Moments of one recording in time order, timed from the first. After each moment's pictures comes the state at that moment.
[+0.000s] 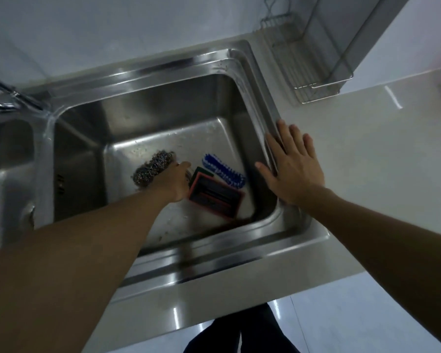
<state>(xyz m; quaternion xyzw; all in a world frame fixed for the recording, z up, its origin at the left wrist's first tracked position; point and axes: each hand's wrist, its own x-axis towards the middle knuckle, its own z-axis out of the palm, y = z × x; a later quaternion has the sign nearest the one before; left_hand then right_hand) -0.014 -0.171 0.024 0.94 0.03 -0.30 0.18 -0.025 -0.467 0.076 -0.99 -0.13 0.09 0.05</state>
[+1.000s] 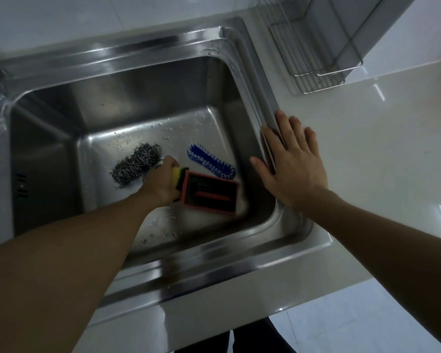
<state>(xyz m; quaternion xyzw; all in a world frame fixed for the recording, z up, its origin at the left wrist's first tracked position) -0.014 -0.162 -0.032 0.94 0.06 -0.24 0.25 -0.023 -0.465 0.069 -0.99 -0.11 0.05 0.04</state>
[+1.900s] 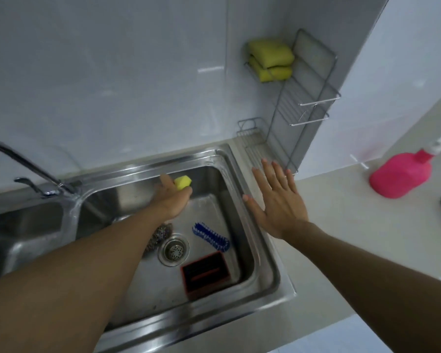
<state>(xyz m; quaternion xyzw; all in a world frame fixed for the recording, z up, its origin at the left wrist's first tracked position) 0.034 -0.205 0.206 0.91 0.18 -0.13 0.35 -0.003 -0.473 0.205 -0.99 -0.13 -0.02 0.07</state>
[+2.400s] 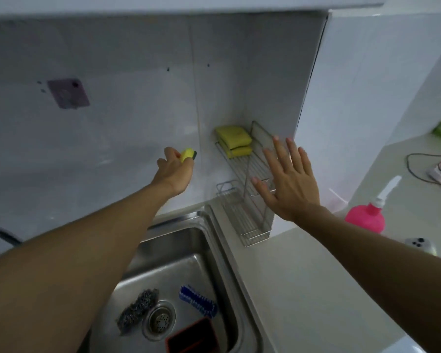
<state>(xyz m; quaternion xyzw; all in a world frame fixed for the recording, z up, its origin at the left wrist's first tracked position) 0.132 -0.279 0.389 0.92 0.07 0.02 0.38 0.078 -0.550 0.353 -0.96 -0.09 -0.26 0.03</state>
